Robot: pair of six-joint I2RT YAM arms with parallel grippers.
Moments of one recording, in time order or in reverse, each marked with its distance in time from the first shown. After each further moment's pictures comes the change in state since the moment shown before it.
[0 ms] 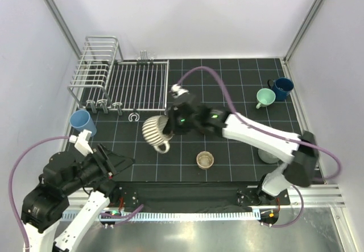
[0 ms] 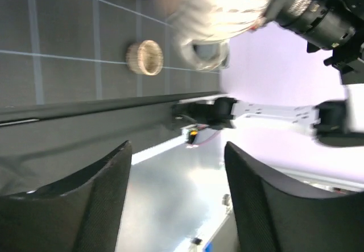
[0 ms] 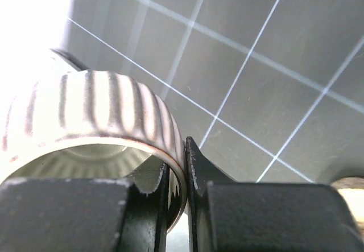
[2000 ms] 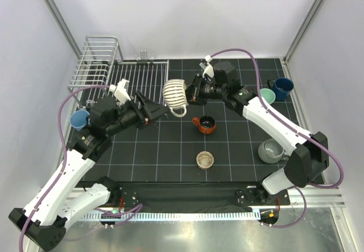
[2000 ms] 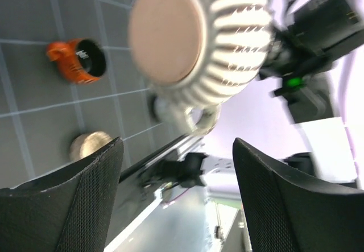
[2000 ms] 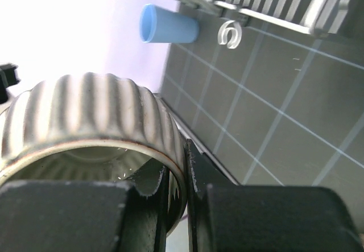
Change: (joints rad) left arm -0.086 0.548 -0.088 0.793 0.012 -0.030; right arm -0.457 -0.082 -0.066 0.257 -0.525 0.084
